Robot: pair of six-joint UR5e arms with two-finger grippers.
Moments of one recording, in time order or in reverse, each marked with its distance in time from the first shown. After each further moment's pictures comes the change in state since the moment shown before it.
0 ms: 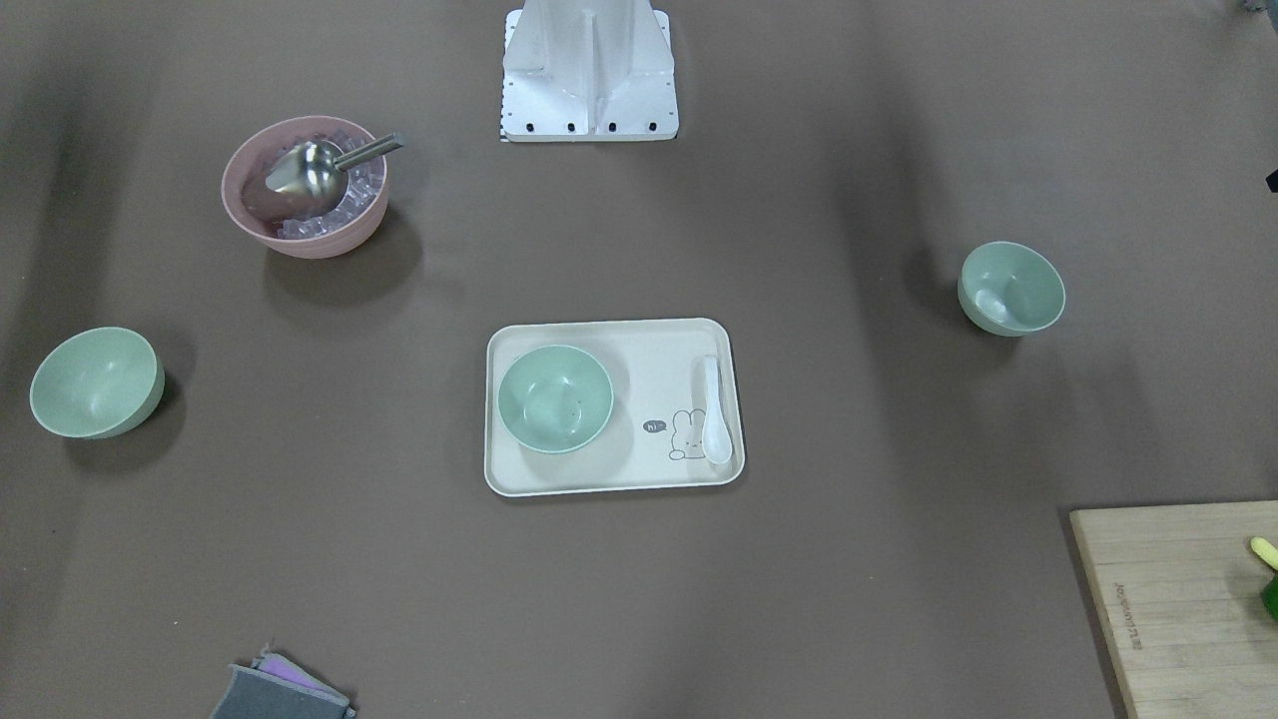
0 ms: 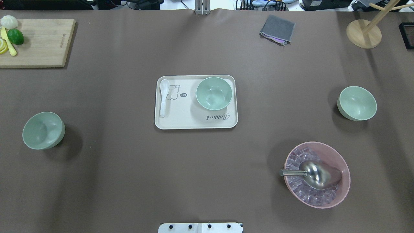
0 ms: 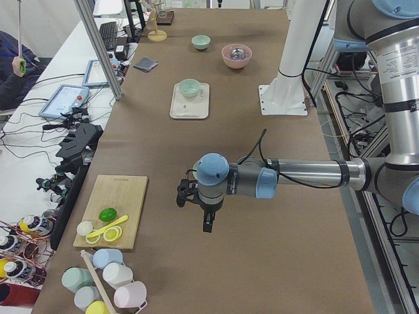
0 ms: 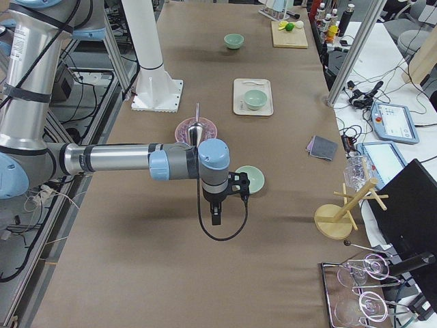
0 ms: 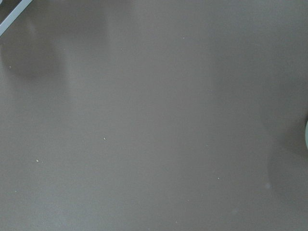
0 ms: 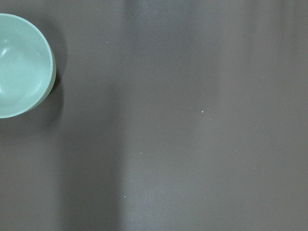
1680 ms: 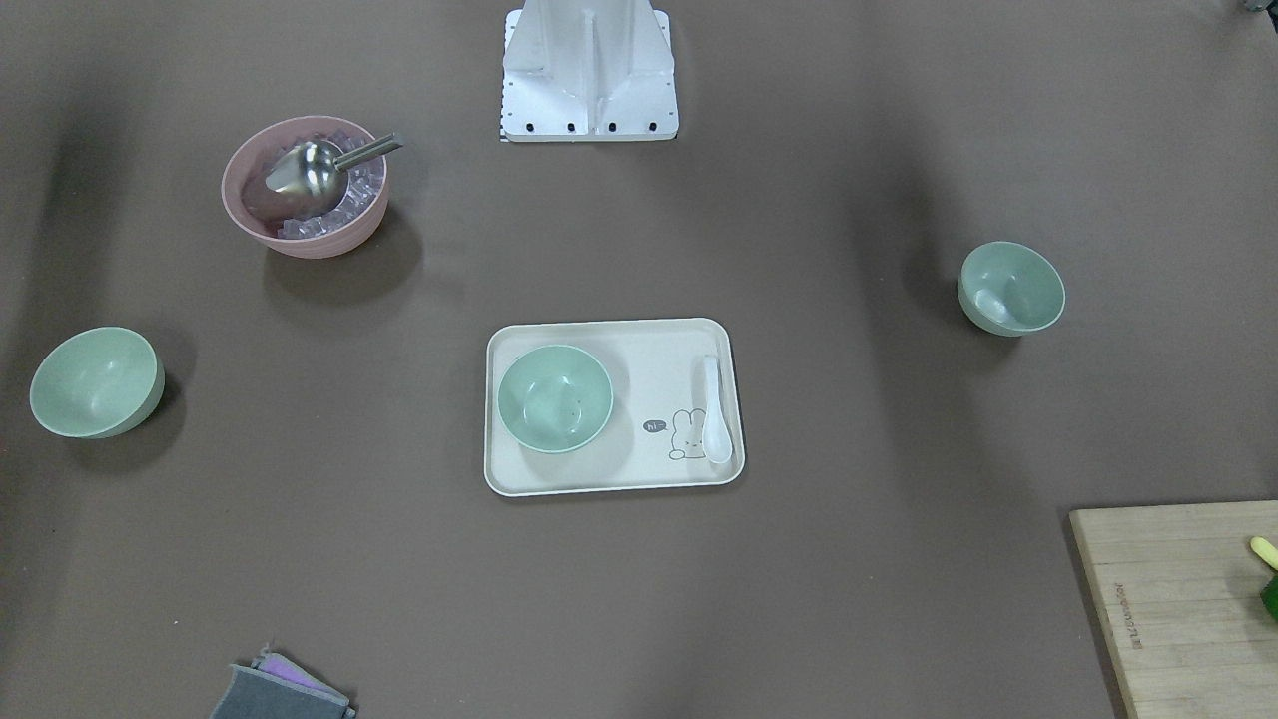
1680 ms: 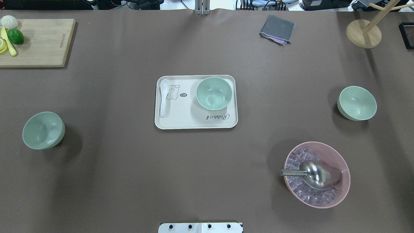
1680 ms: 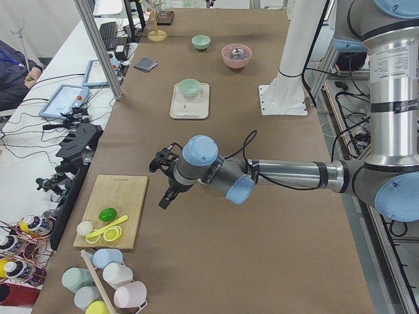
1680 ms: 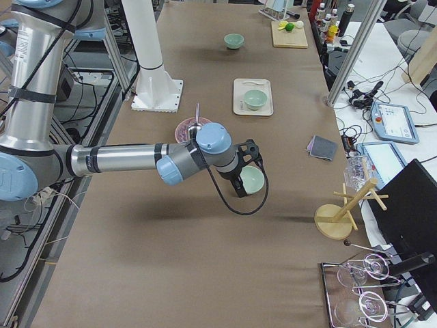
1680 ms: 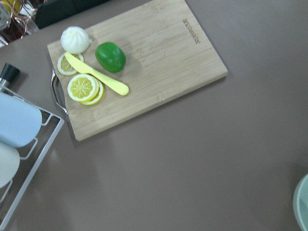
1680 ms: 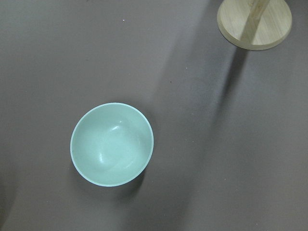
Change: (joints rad) left arm 0.002 -0.142 0.125 -0.490 0.040 -0.025; right arm -0.032 0.046 -0.033 0.427 0.130 0.075
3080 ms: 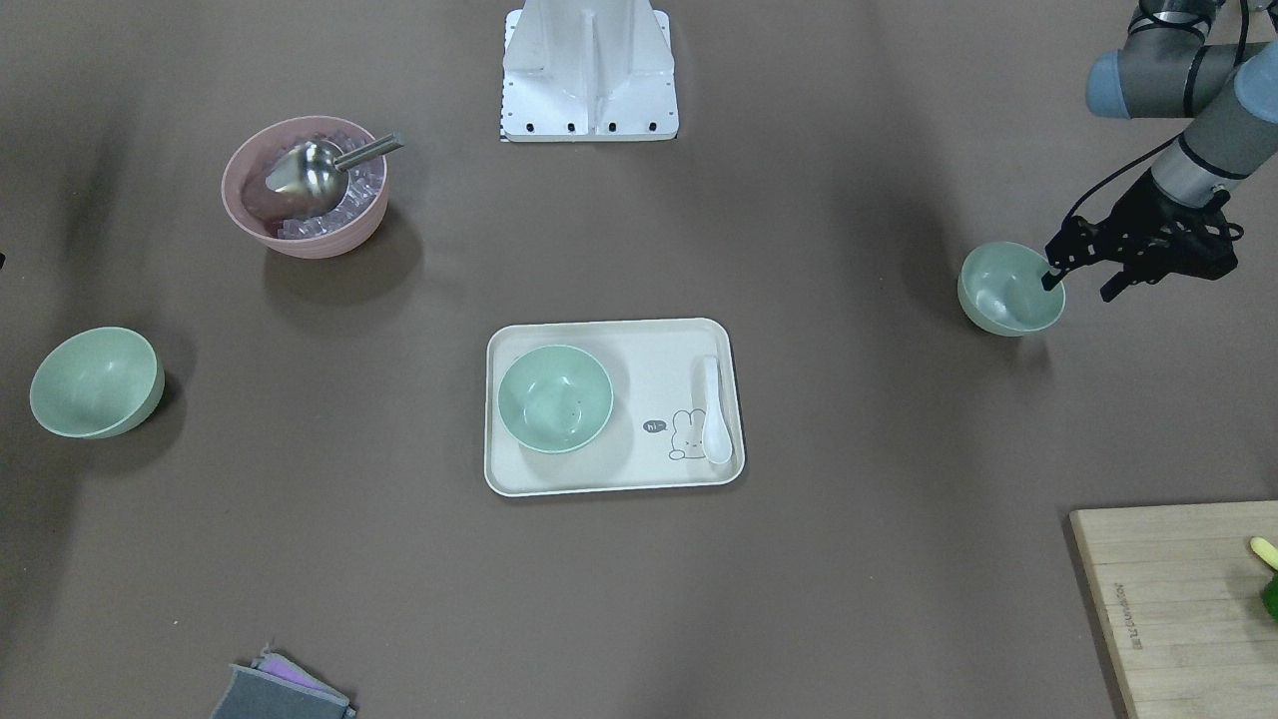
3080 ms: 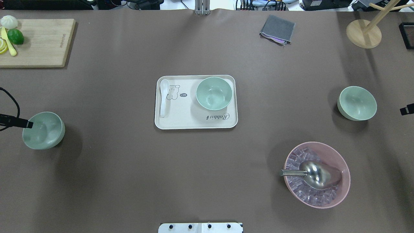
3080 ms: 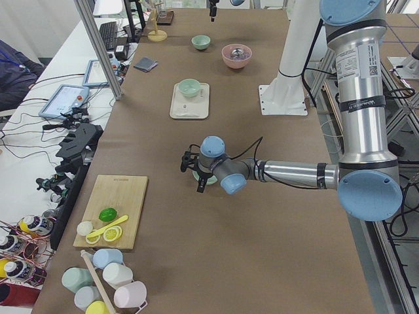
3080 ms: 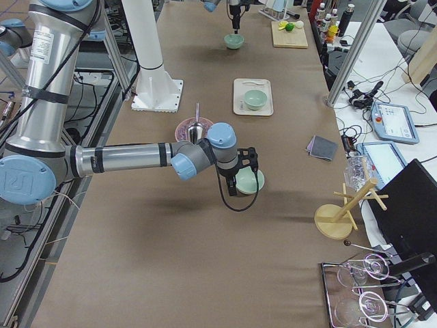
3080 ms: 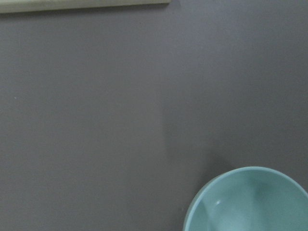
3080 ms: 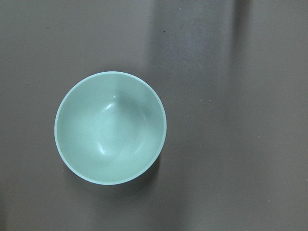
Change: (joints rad) left arm 0.563 0.050 0.029 -0.245 0.186 -0.730; right arm -0.226 -0.002 -0.009 0.011 -0.146 0.346
